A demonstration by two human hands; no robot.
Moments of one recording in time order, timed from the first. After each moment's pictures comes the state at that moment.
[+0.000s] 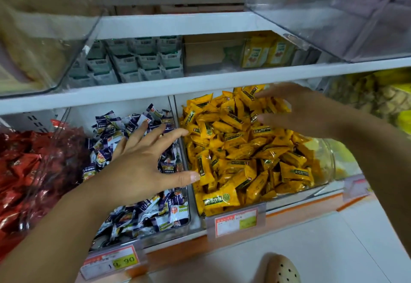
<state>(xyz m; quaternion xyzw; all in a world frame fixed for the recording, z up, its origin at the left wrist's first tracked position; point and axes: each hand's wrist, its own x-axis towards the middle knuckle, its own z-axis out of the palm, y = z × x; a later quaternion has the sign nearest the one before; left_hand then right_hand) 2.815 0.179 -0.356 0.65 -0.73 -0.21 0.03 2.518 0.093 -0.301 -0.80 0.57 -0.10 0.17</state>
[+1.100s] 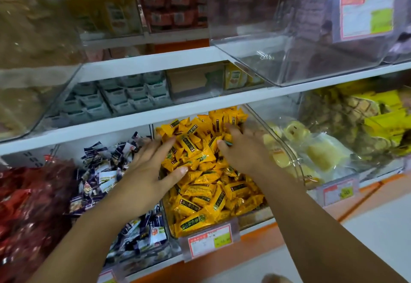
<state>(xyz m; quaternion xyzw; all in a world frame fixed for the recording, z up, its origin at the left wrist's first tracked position) 2.780 0.159 -0.370 0.63 -0.74 -0.18 0.15 2.552 0.078 -0.388 -0.72 0.67 -0.13 0.13</state>
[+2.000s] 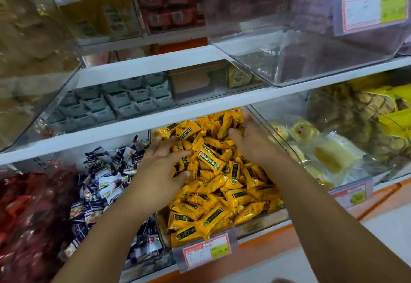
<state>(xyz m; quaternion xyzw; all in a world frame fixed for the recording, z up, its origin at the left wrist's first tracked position) 2.748 0.139 -0.368 0.65 -0.74 -0.12 0.14 2.532 0.061 -0.371 -0.66 0.63 -0.26 0.31</state>
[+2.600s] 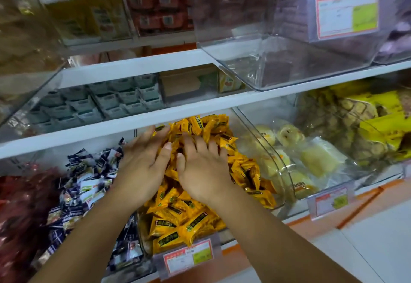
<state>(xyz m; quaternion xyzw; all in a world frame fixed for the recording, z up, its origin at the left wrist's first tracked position) 2.747 0.120 -0.374 0.66 -0.70 -0.08 0.27 2.602 0.111 -0.383 -0.78 0.59 -0.16 0.11</state>
